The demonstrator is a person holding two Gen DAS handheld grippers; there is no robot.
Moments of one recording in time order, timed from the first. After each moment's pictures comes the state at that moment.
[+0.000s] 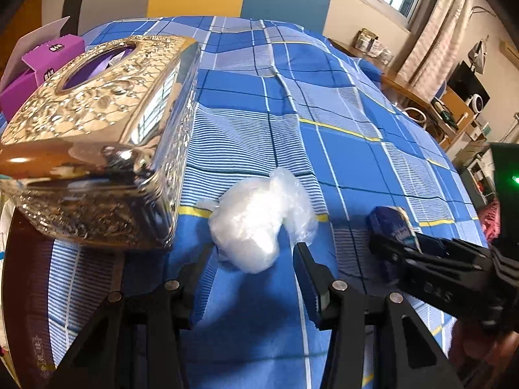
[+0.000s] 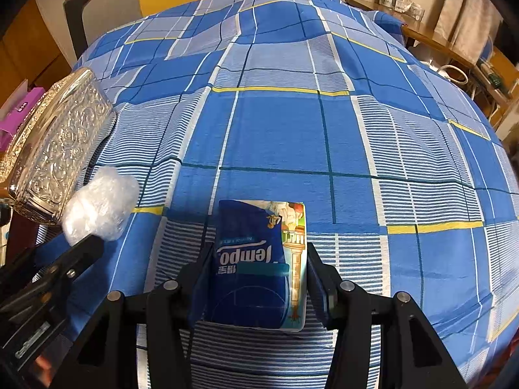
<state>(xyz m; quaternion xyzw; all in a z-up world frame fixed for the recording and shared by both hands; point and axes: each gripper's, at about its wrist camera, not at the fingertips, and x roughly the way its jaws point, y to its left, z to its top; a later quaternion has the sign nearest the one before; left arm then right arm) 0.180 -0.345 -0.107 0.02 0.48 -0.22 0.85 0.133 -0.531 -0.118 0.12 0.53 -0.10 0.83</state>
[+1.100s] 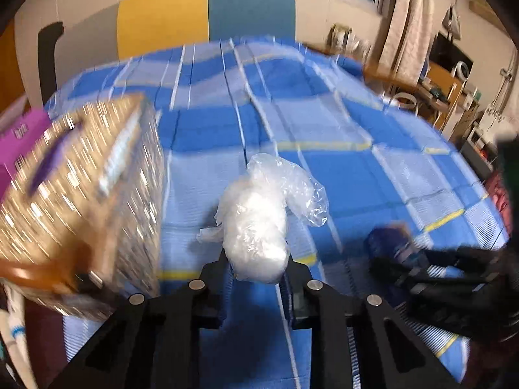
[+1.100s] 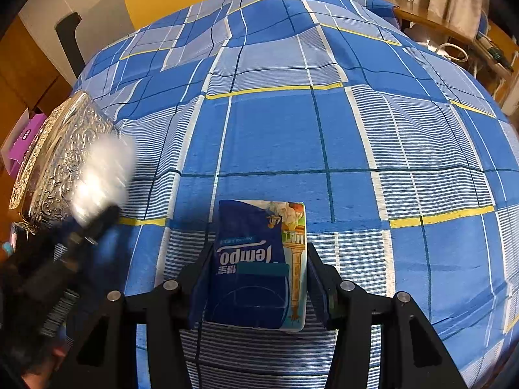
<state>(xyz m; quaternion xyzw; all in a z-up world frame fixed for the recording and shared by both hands) 0.192 -0.379 -0.079 0.09 0.42 -0.25 0.87 0.132 -0.546 -0.116 0.18 0.53 -0.09 0.83</state>
